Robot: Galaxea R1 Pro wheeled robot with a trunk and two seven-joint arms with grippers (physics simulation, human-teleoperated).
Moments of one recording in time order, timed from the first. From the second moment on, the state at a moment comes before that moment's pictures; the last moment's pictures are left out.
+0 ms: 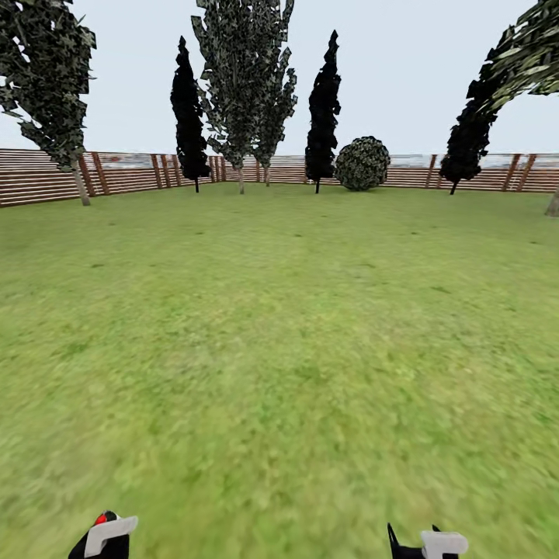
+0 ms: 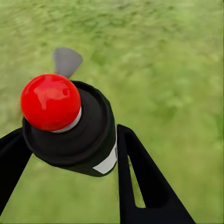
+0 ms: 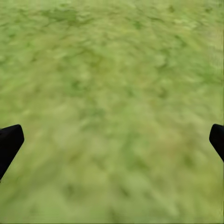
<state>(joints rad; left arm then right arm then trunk) -0.20 0.14 0.21 -0.47 0.00 -0.43 0.00 -0.09 -0.06 -0.11 -0.63 0.06 -0.43 0.00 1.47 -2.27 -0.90</state>
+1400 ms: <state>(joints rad) -0.20 0.14 0.21 -0.47 0.00 -0.43 0.00 -0.09 -0.06 -0.11 -0.63 0.06 -0.43 0.00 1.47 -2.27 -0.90</state>
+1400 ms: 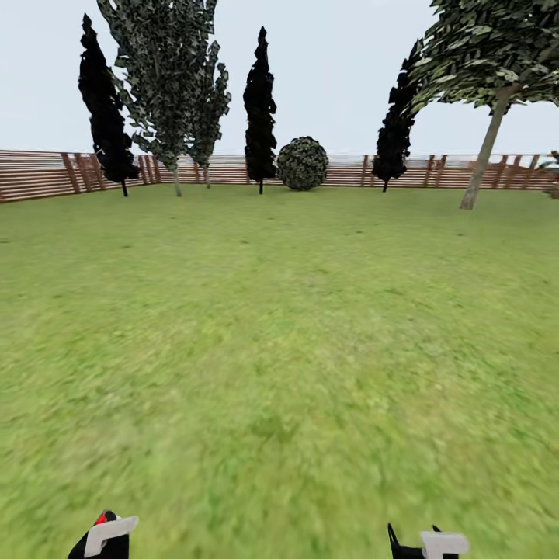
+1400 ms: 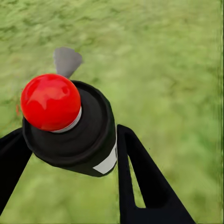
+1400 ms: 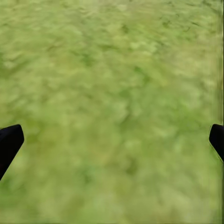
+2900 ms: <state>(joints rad) -0.20 0.14 0.21 -0.47 0.00 -0.42 0.00 -0.09 -0.06 -0.11 -0.63 0.06 -0.43 0.00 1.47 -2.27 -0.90</state>
